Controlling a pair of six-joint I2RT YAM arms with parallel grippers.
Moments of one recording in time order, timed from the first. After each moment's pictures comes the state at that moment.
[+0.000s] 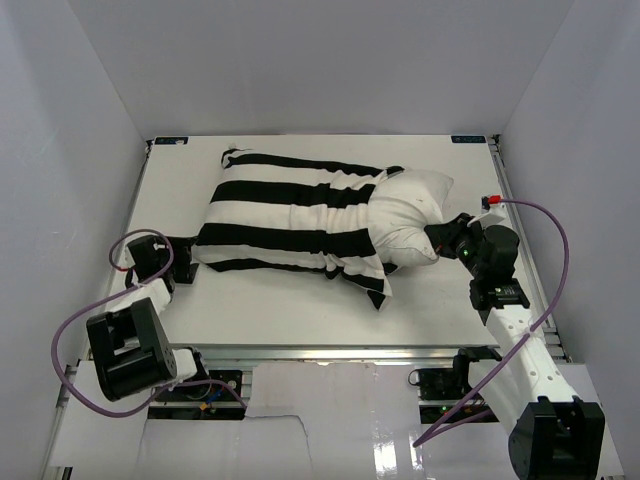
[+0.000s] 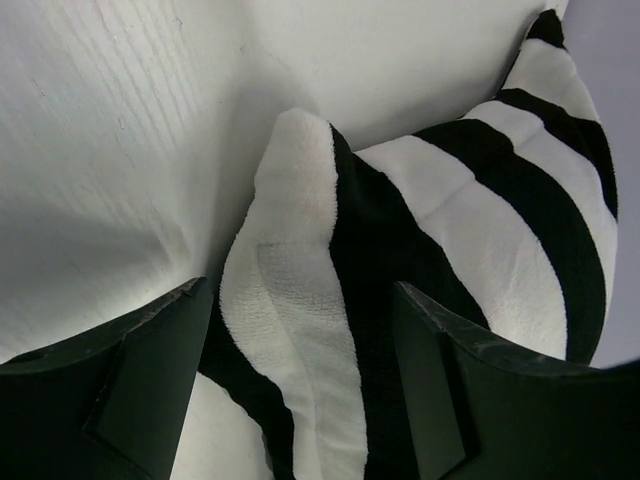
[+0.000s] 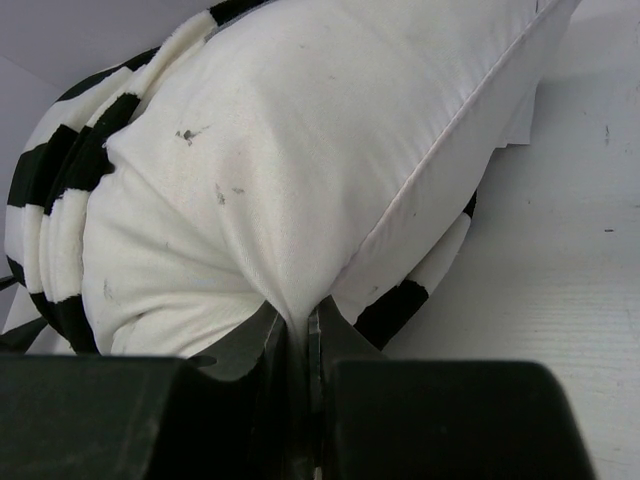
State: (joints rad) left arm 0.37 1.28 0.44 0.15 0.23 -1.21; right arm 0.05 0.82 0.47 0.11 -0.30 0.52
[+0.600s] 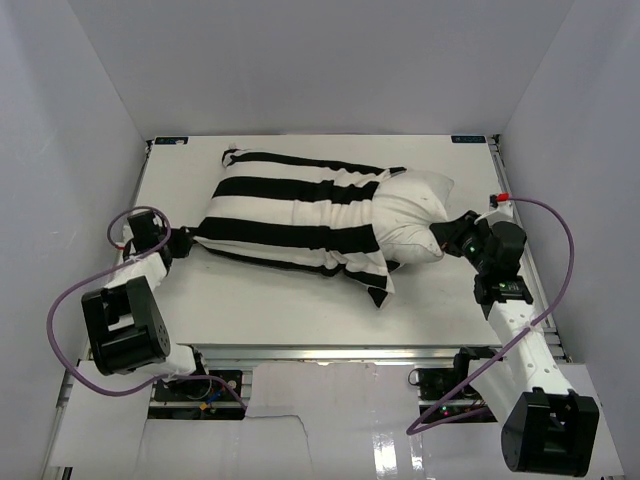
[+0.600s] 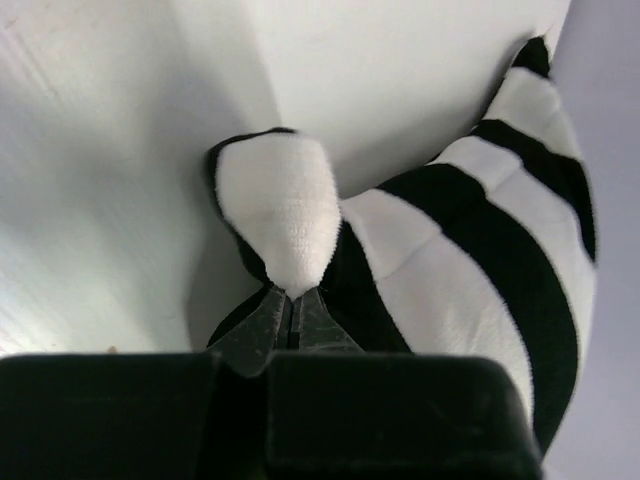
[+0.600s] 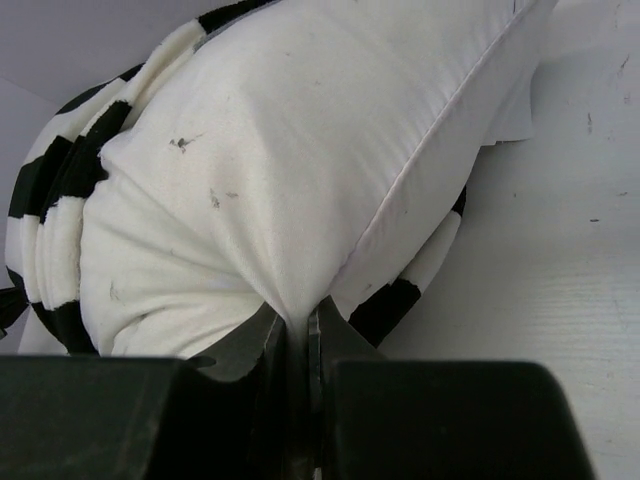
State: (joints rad) left arm 0.32 1.44 0.65 0.06 0.16 -1.21; right arm -0.01 0.85 0.48 0.11 -0.34 0.54
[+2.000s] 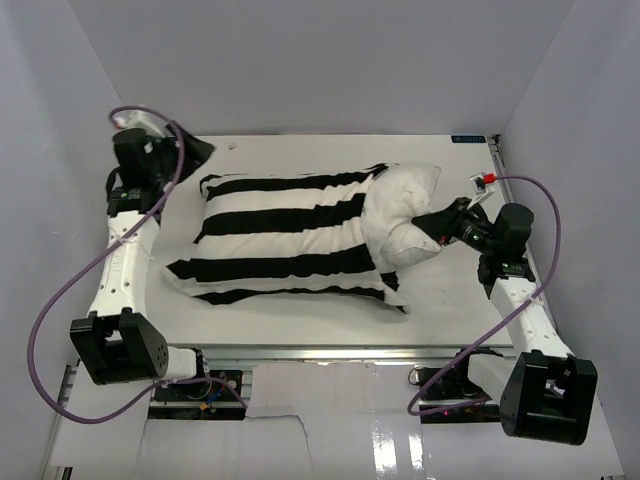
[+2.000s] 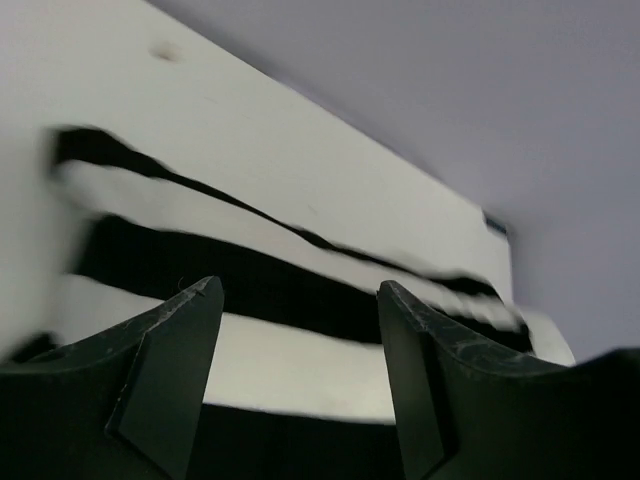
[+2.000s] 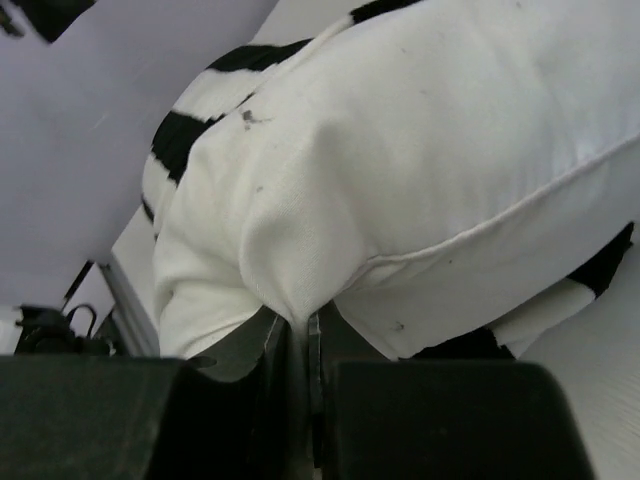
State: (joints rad) left arm 0.18 1.35 1.31 -0.28 0.25 -0.63; right arm -0.12 1.04 0.59 0.27 -0.89 0.50
